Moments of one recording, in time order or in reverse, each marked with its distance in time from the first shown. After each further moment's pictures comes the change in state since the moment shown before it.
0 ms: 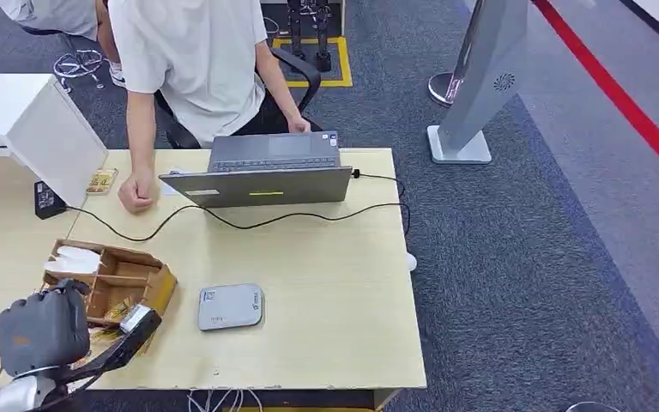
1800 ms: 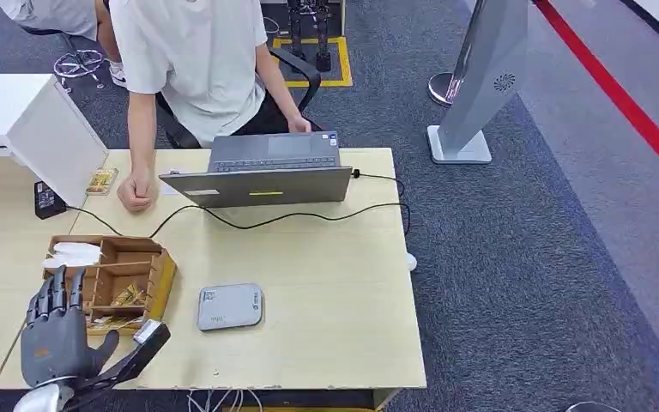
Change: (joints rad) left arm 0.000 0.002 -0.005 0.204 -0.030 0.053 0.052; right arm -0.001 0.006 -0.010 0.000 0.018 0.006 0.009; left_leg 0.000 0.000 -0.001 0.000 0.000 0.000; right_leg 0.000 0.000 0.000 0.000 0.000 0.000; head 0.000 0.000
